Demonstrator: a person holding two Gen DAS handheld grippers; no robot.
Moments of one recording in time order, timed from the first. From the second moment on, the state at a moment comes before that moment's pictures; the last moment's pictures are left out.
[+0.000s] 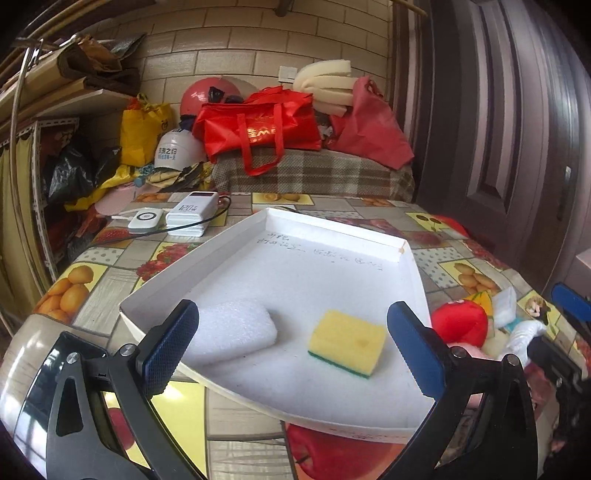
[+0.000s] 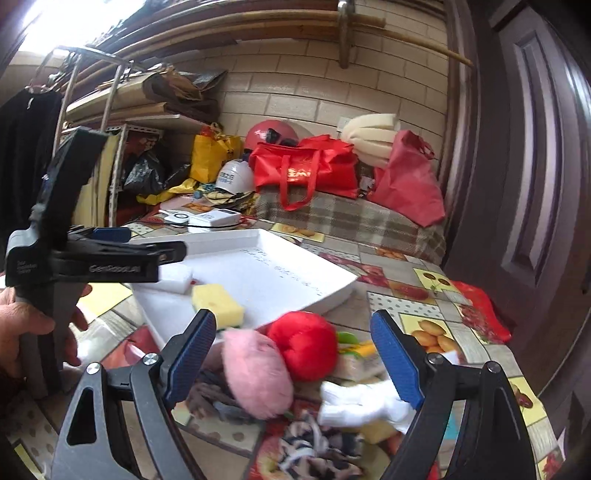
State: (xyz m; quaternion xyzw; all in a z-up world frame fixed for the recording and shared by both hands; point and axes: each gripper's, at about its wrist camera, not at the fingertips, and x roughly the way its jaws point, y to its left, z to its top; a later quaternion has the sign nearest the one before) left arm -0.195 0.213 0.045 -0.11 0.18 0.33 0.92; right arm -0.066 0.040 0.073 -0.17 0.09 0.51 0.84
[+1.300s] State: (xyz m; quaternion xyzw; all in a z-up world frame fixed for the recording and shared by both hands) left arm -0.068 0.095 0.041 0.00 0.27 0.12 0.96; right arm 0.066 -0.021 0.039 -0.14 0.34 0.43 0.82
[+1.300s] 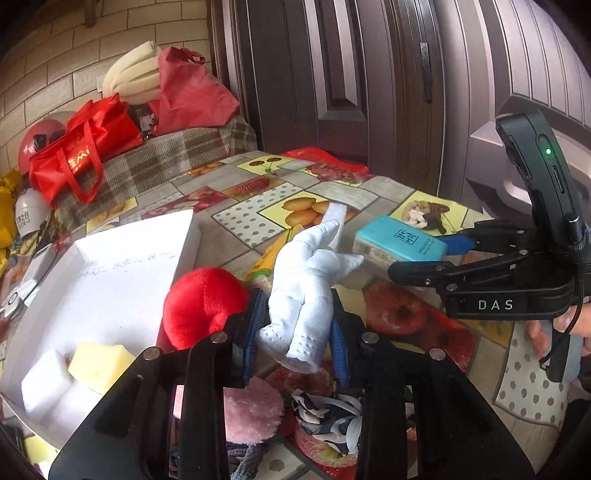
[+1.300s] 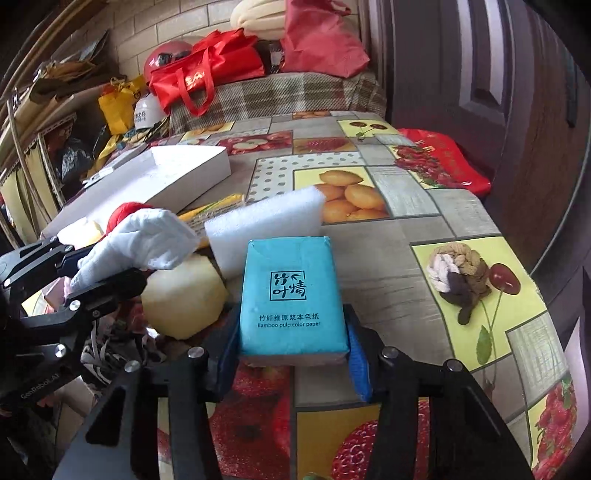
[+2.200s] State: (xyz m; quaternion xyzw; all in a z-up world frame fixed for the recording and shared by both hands) left arm -0.167 0.187 0.052 -0.04 0.17 0.34 0.92; right arm -0.016 0.015 0.070 -0.10 0.19 0.50 0.84
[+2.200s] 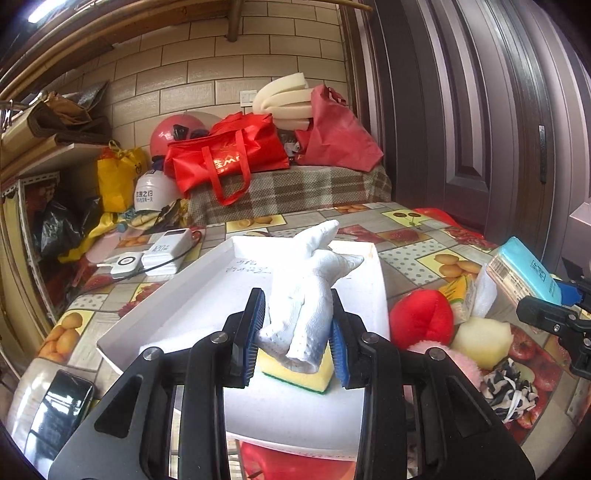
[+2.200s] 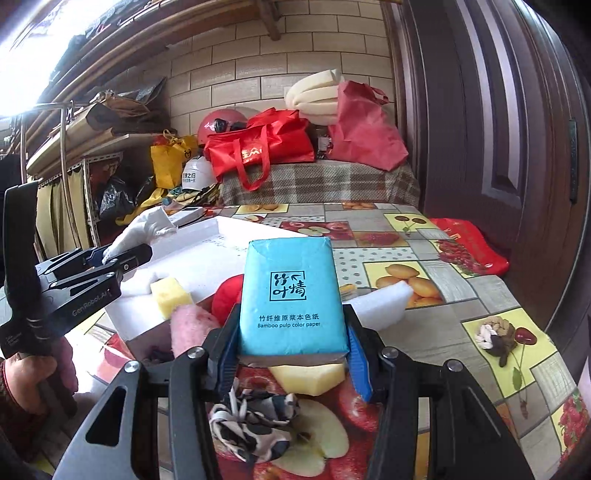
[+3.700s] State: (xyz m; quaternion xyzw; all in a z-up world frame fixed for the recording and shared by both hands) left arm -0.160 0.312 0.029 -0.12 0.26 0.42 0.86; right arm -0.079 0.172 0.050 -0.19 0.19 0.52 0.81
